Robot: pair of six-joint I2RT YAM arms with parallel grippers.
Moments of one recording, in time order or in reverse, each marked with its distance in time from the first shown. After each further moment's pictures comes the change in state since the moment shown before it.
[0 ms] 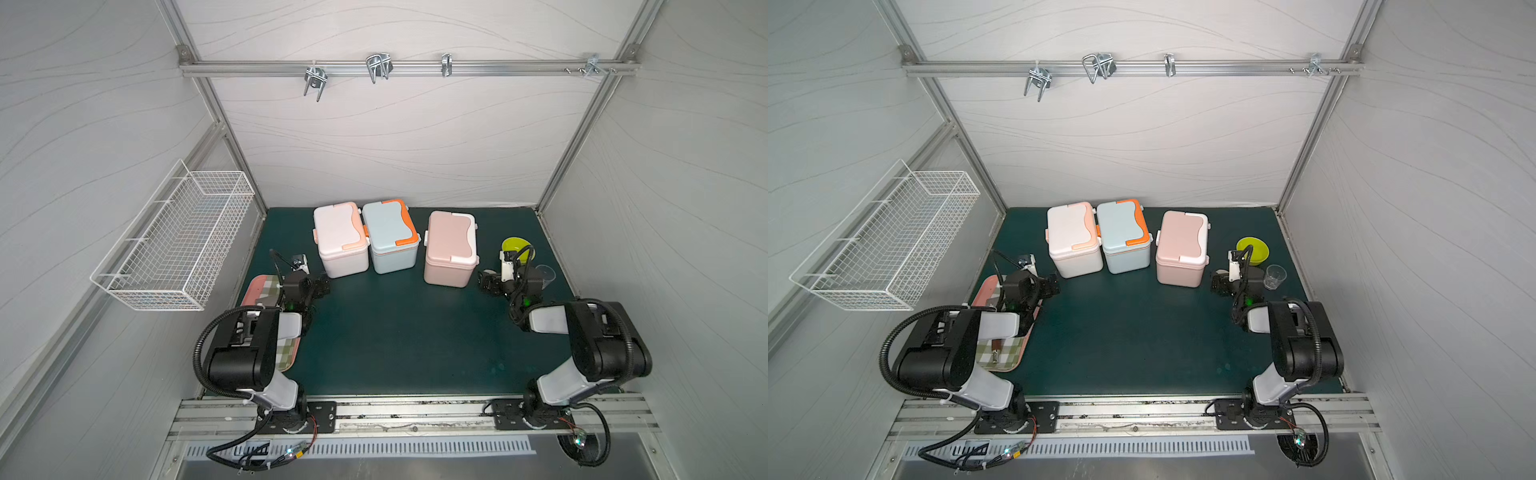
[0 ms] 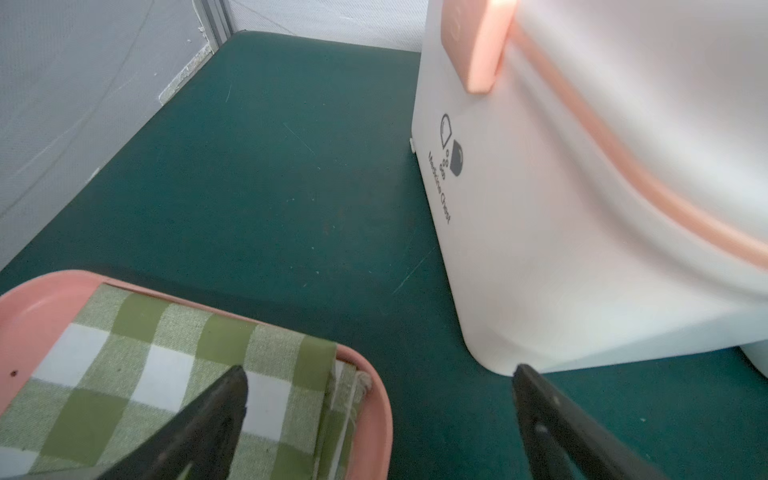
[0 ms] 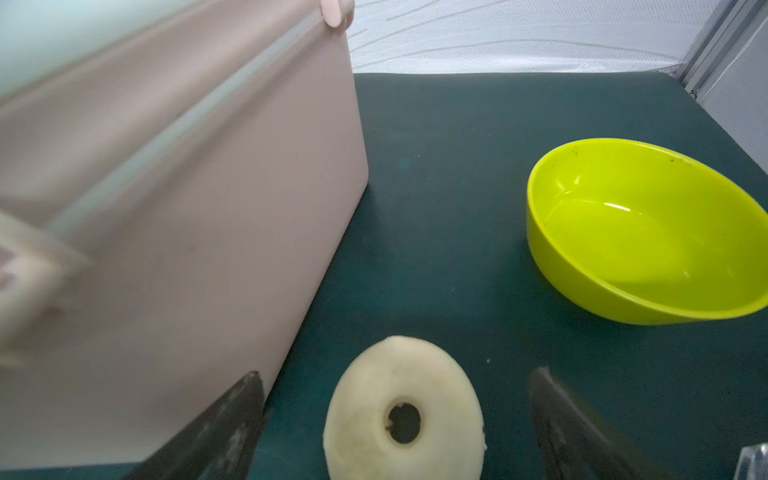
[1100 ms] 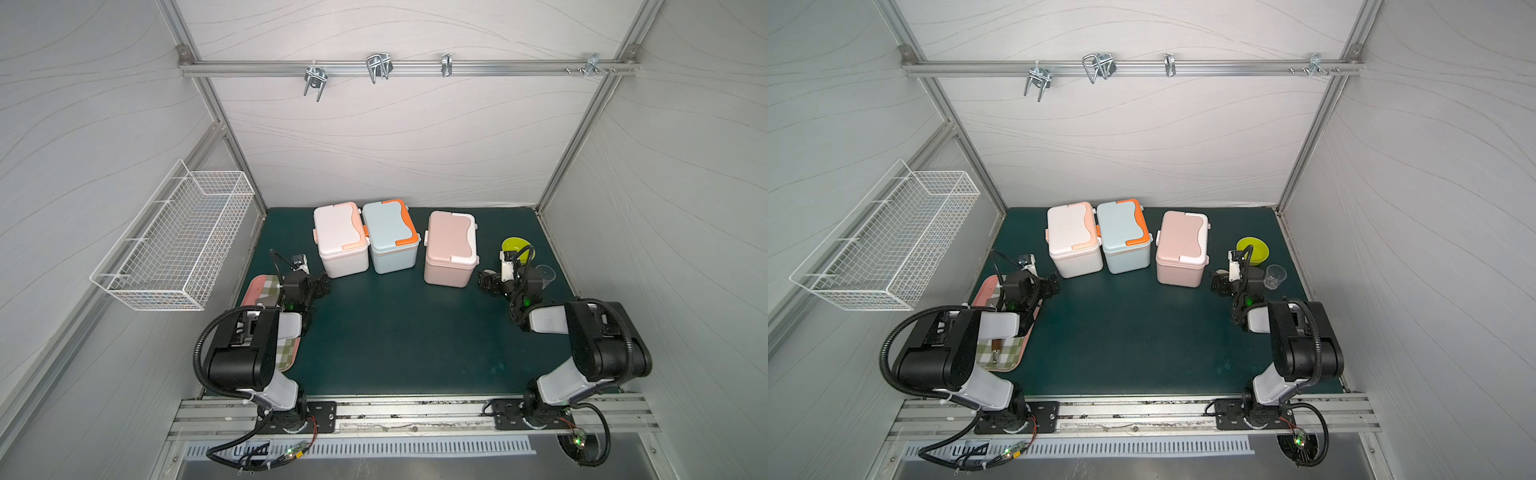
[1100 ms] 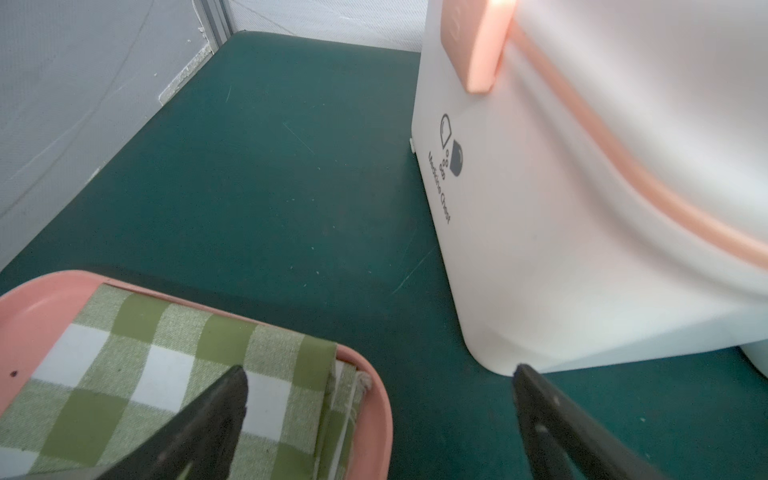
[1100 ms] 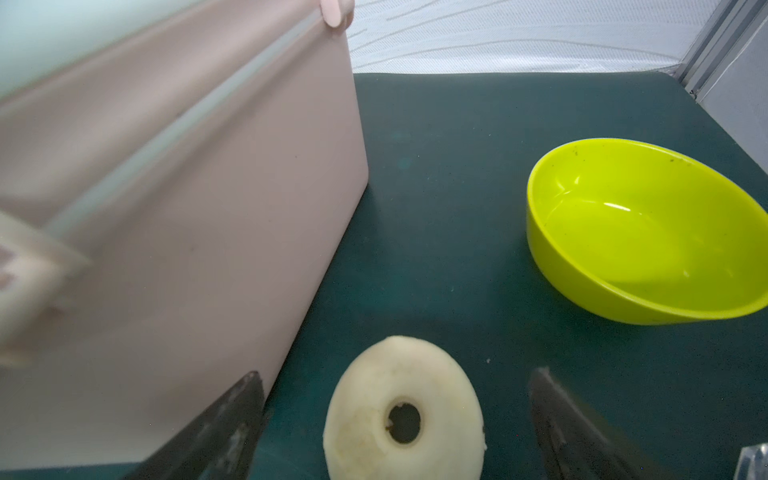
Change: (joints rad) left arm -0.011 -0.006 0.000 -0.004 -0.008 0.008; right arm 0.008 0.000 0.000 0.000 0.005 -0.001
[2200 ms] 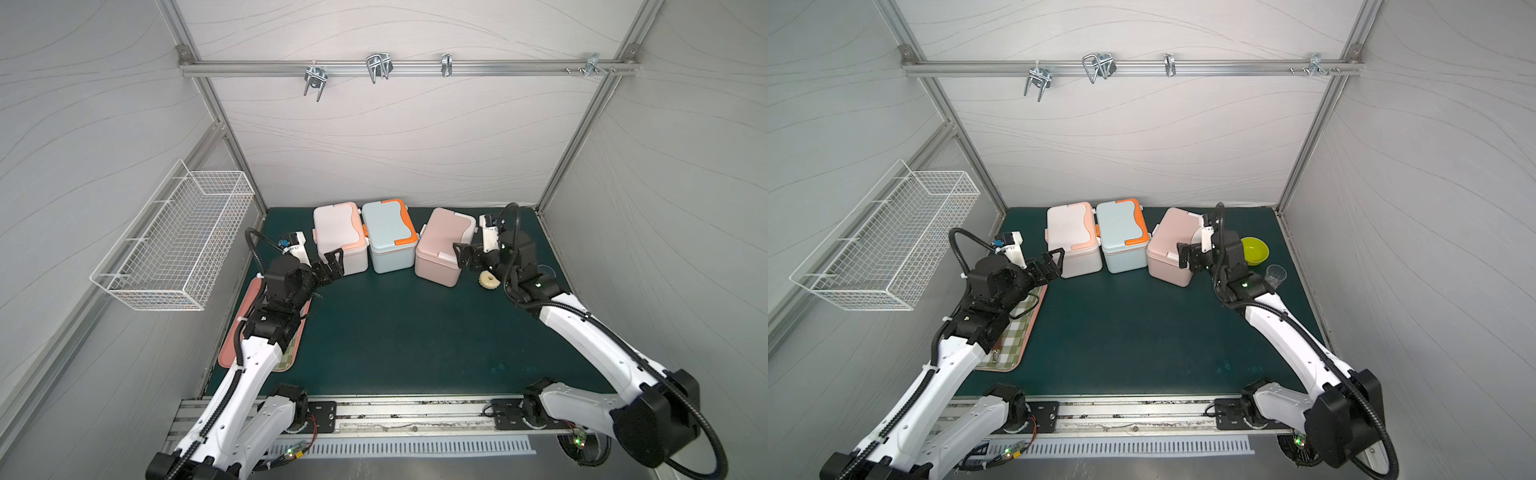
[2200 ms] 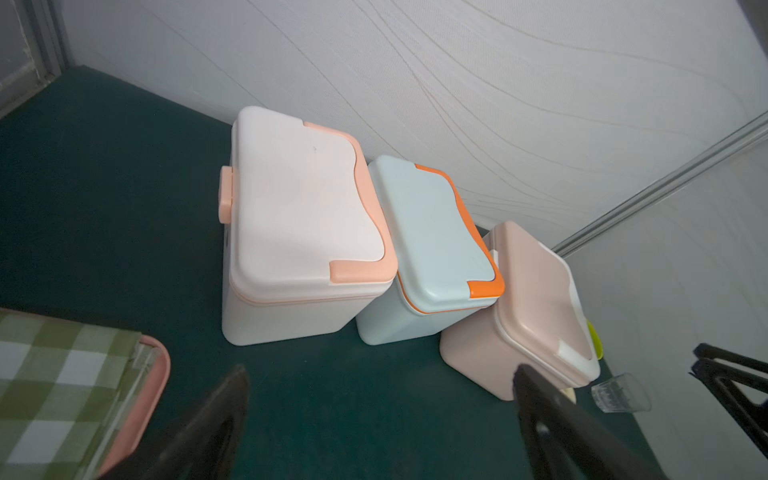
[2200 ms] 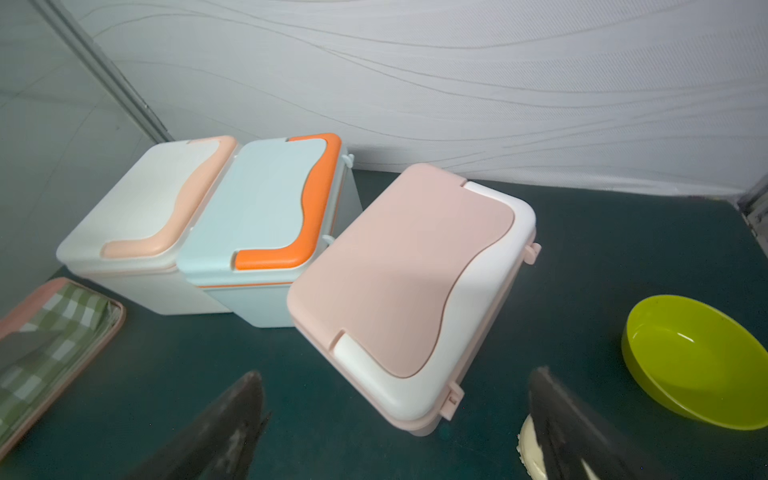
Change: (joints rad) left arm -0.187 -0.705 0.280 -0.830 0.182 -0.478; right arm 0.335 -0.376 0.544 -0.895 0.173 0.219
